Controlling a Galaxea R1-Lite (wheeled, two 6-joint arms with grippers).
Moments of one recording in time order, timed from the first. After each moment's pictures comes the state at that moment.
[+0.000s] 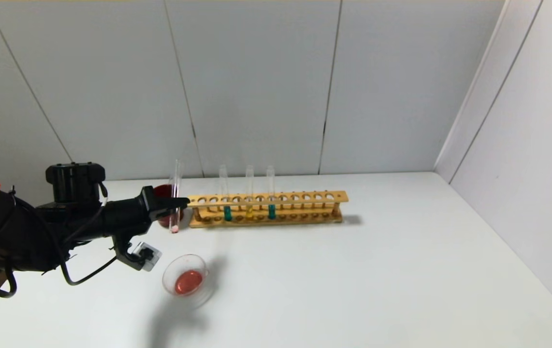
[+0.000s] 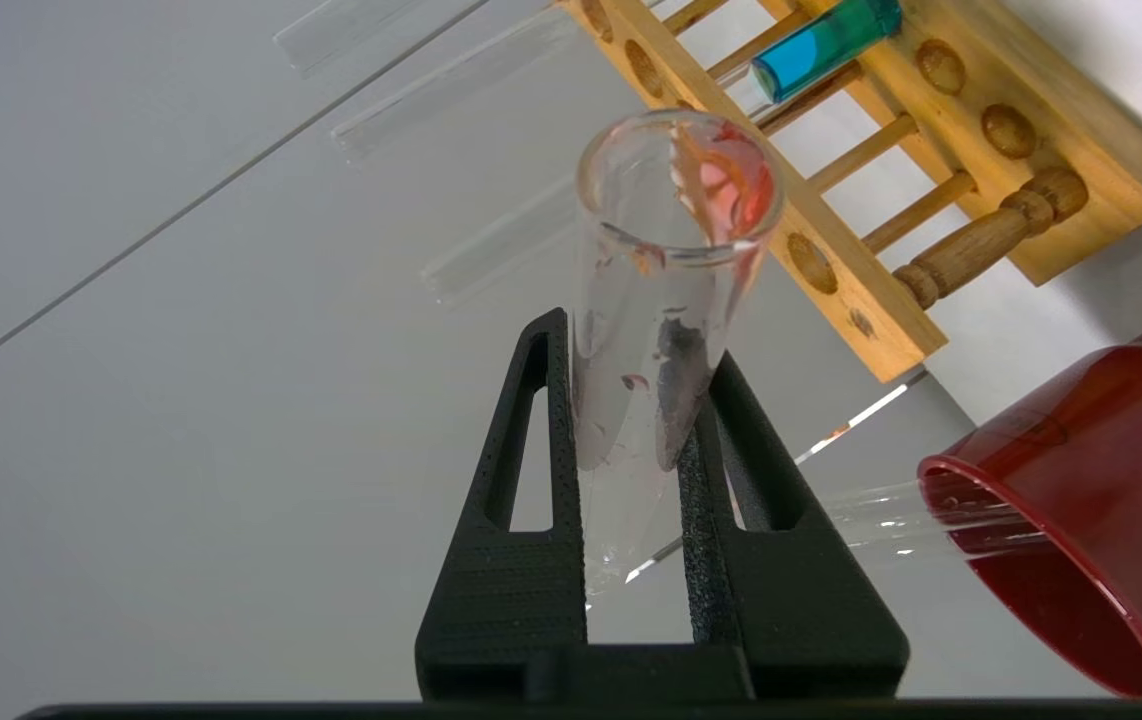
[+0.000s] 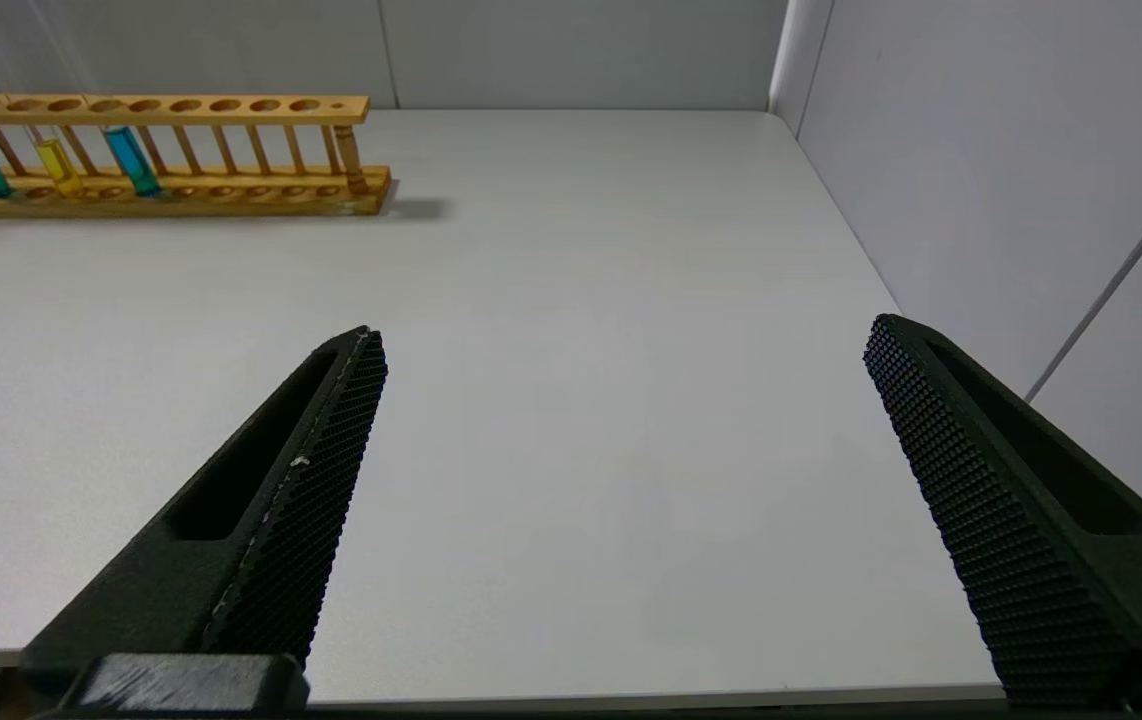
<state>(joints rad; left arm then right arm) 0.01 1.96 -0.74 -0.85 -0.82 2.41 0.00 0.00 0.00 0.00 0.00 0.00</state>
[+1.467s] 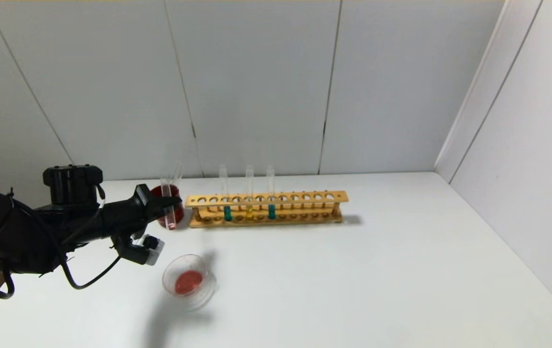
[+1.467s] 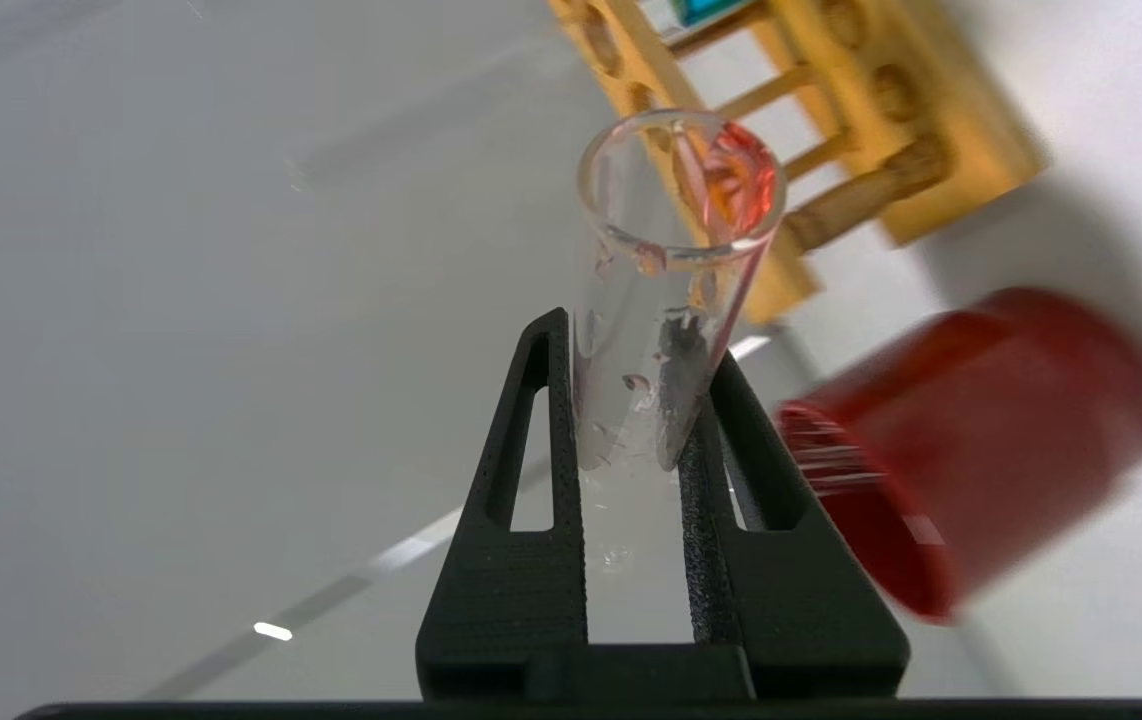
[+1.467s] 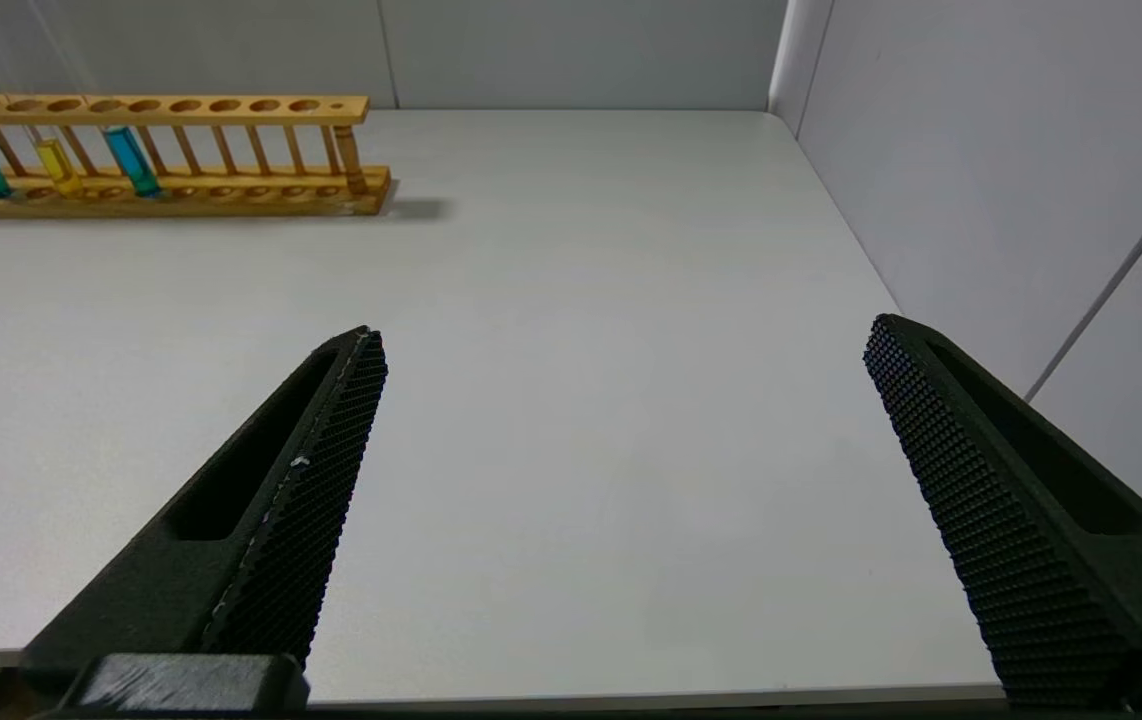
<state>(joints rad) 0.02 1.97 -0.72 -0.86 -0.66 2.17 0.00 0.00 0.00 0.00 0.00 0.00</state>
